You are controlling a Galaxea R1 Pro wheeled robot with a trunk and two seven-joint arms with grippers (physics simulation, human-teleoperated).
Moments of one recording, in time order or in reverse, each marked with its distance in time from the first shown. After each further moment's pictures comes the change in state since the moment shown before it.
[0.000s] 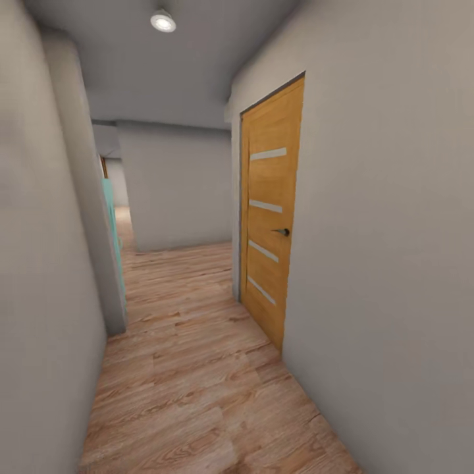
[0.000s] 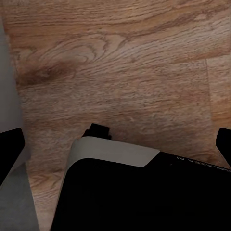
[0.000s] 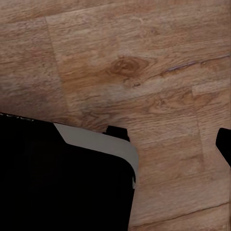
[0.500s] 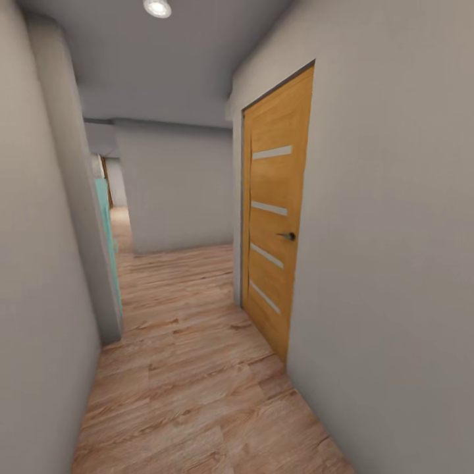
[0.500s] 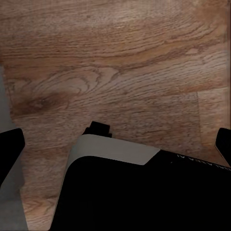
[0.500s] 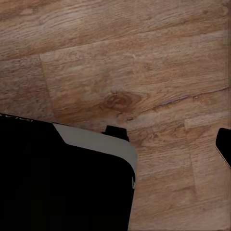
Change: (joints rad) left arm 0.000 0.001 0.001 0.001 0.004 0.008 0.000; right arm 0.000 0.004 0.000 0.000 -0.003 0.001 -0.011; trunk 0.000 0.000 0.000
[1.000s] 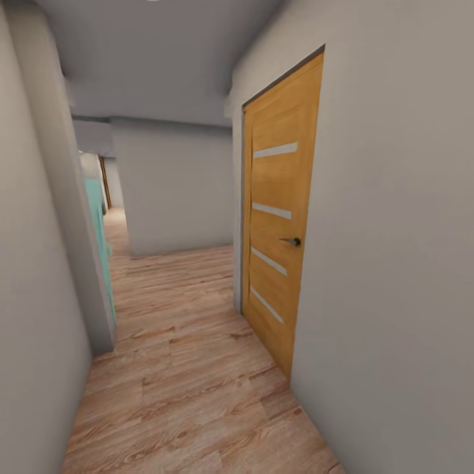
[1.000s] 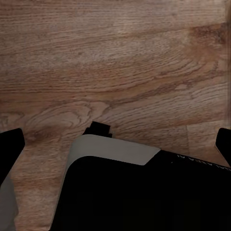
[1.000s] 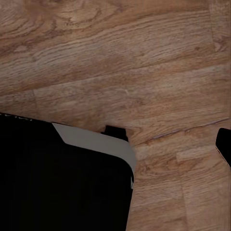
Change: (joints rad) left arm 0.000 0.000 0.000 0.000 0.000 0.000 0.000; right arm 0.000 -0.002 0.003 0.000 0.006 0.000 0.001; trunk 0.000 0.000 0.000
